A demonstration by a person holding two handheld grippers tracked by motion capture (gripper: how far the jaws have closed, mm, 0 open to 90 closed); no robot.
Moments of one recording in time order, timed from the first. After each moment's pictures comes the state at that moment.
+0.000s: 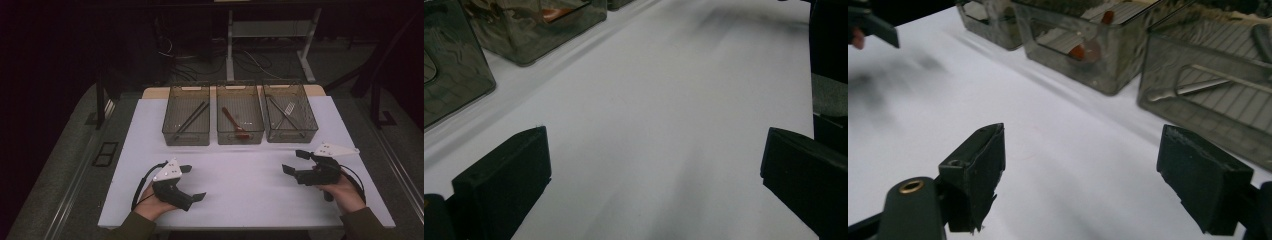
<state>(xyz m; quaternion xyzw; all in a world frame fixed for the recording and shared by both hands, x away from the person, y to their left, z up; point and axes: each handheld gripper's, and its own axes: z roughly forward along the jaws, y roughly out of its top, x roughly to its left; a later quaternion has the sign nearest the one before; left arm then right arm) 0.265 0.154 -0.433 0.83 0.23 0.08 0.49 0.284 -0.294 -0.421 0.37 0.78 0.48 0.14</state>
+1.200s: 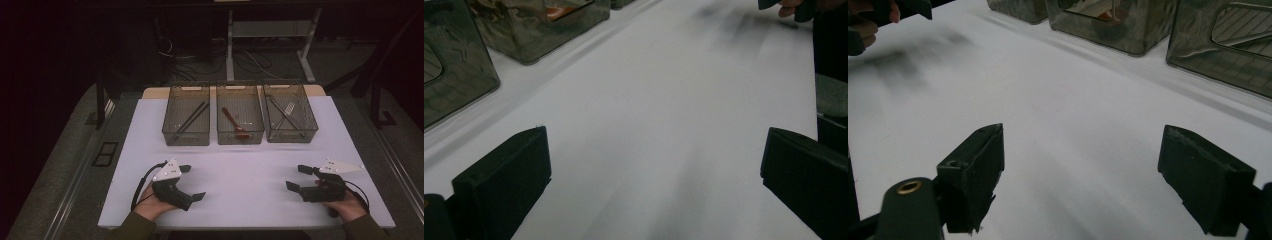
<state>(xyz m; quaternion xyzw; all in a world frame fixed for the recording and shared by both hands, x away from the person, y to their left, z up) 0.265 0.155 -0.433 0.84 0.24 0.08 0.49 0.254 -0.305 -0.444 0.37 0.78 0.49 0.11</state>
